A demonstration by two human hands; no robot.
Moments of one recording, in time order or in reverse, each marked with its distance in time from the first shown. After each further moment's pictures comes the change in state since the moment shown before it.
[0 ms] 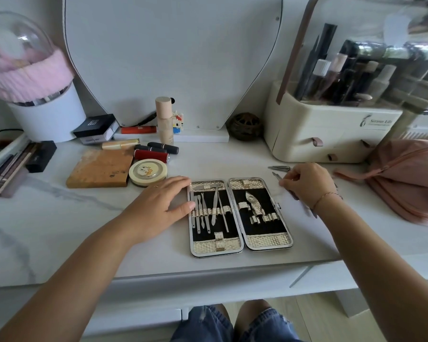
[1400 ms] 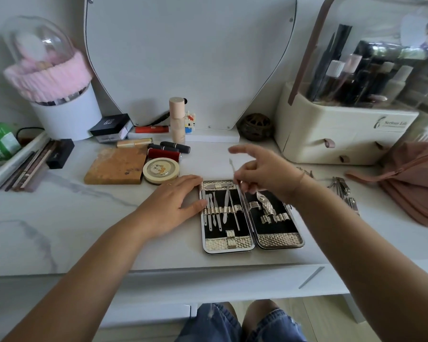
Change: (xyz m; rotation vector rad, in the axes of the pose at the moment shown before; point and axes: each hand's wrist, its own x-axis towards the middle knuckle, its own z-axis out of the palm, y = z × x) left_hand 0.001 -0.001 0.000 0.013 -0.028 -0.045; right_hand -0.023 -0.100 -0.001 0.766 -0.560 -0.196
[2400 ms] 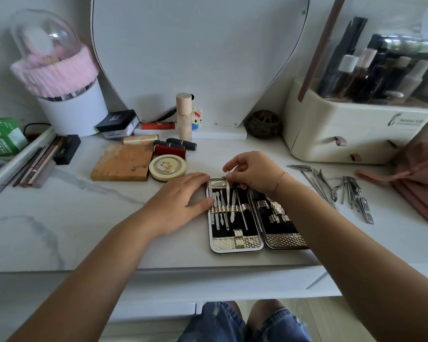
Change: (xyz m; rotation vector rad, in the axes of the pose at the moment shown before) left_hand 0.003 -0.005 0.002 0.002 0.024 0.033; right_hand 0.037 0.018 0.024 -0.292 0.103 -0.019
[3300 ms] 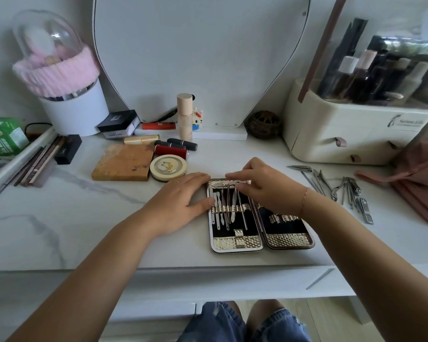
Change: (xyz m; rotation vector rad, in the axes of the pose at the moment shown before) left_hand -0.002 0.005 -0.003 0.006 0.004 -0.010; right_hand -0.038 -0.002 -0.015 -0.533 -0.134 -0.231
